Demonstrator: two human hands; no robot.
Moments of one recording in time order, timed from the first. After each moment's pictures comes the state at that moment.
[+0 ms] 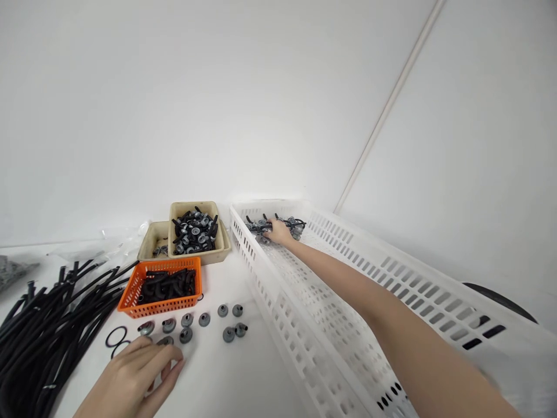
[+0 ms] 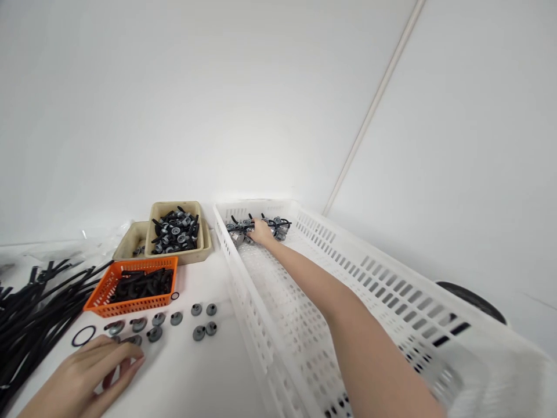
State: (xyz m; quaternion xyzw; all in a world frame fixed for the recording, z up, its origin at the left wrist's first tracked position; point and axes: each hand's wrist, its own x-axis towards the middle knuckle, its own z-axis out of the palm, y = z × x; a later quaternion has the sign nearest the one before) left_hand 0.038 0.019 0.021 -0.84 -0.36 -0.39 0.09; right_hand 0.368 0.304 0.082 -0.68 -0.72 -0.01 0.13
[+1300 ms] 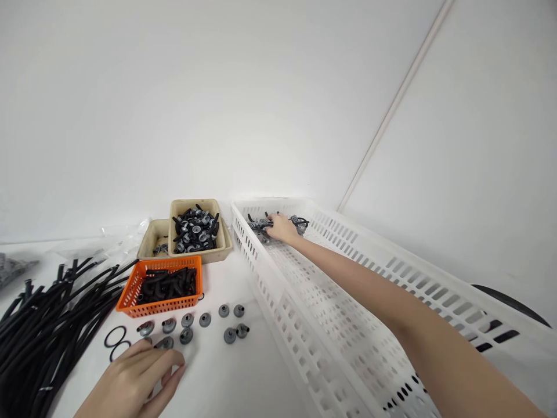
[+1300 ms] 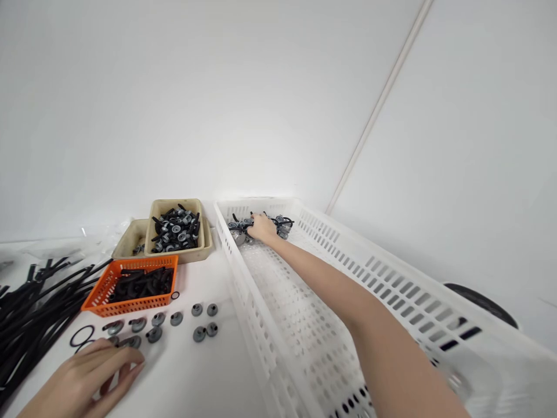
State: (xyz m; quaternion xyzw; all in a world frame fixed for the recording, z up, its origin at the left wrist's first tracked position) left_hand 0.036 0.023 0.010 -0.86 -0.34 -0.37 0.08; right_hand 0.349 0.285 0.106 -0.68 -0.72 -0.04 0.11
